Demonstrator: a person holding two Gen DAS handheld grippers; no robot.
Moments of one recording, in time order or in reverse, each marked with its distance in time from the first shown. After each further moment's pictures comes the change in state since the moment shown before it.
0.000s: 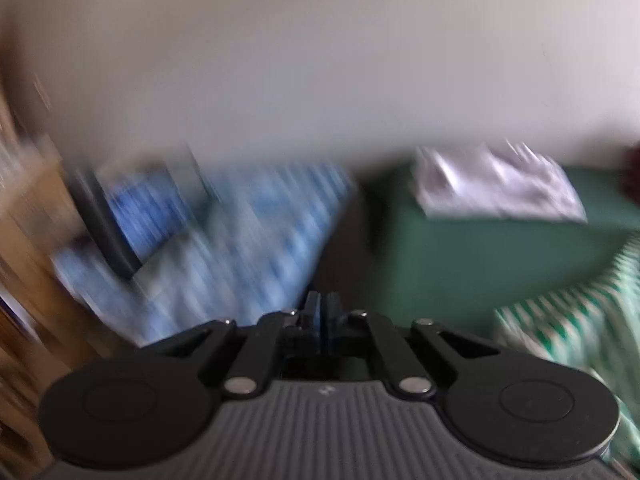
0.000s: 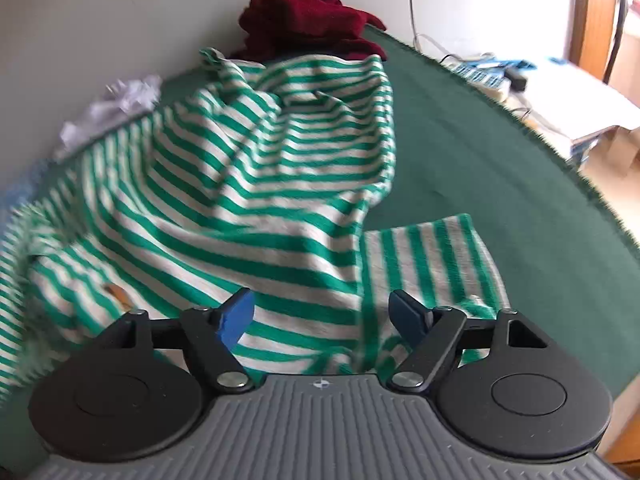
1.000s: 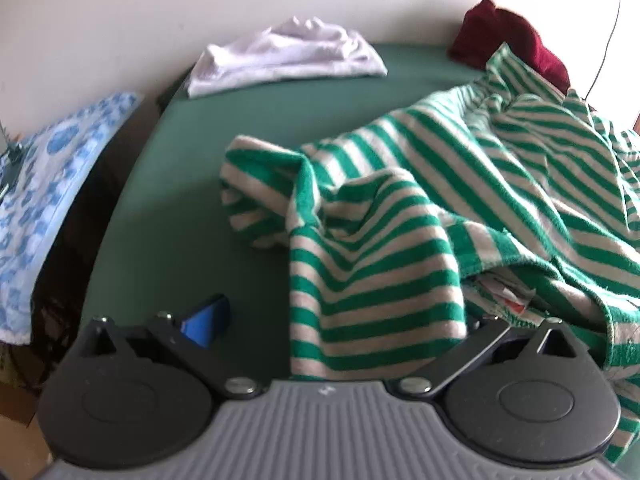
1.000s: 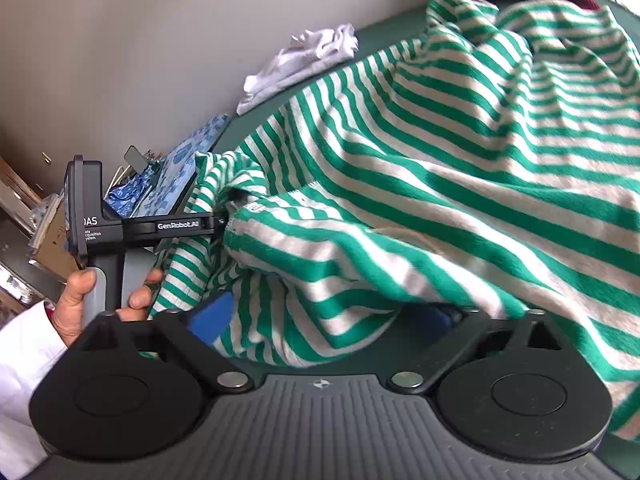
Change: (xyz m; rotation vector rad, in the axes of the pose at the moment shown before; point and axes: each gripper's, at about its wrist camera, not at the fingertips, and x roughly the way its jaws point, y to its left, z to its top) left arm 0.045 -0.110 -0.080 0.254 0.048 -0.345; right arm 0.042 0.099 -0.018 -0.133 0.105 0.481
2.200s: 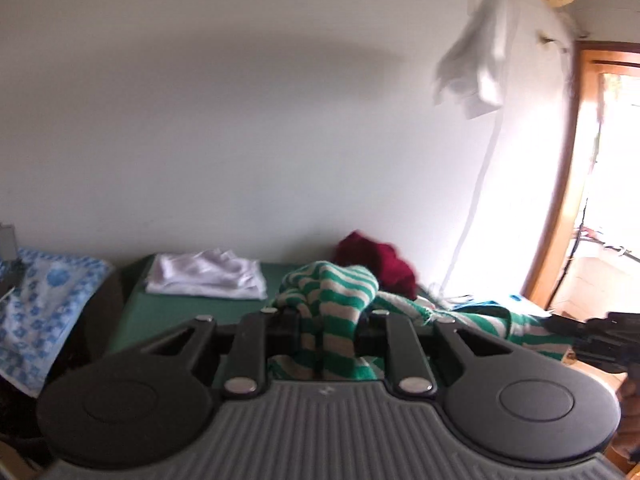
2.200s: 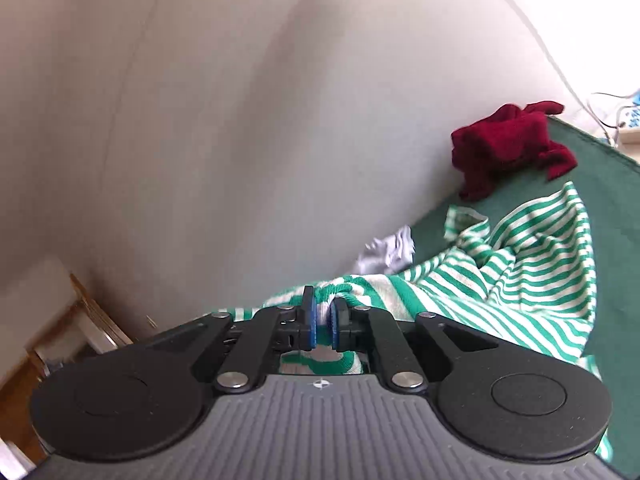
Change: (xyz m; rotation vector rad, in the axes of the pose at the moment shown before) left arm -0.293 -0.089 -0.023 -0.075 -0.577 -0.237; right arm -0.231 -0.062 0.035 0.221 -0.508 0.322
